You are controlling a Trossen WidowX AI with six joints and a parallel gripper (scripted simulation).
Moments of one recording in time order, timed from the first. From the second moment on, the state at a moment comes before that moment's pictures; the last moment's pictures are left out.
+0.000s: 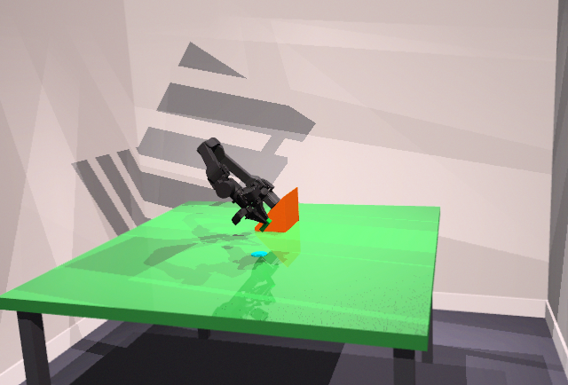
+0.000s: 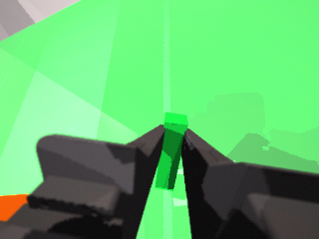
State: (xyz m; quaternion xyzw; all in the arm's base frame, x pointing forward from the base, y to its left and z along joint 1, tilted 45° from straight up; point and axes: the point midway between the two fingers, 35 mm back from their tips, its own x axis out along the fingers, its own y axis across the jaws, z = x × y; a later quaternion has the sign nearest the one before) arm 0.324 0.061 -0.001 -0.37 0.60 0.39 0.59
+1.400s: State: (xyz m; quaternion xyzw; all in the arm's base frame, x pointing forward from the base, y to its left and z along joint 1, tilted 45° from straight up) arm 0.327 0.059 0.008 -0.33 0.48 0.46 0.67
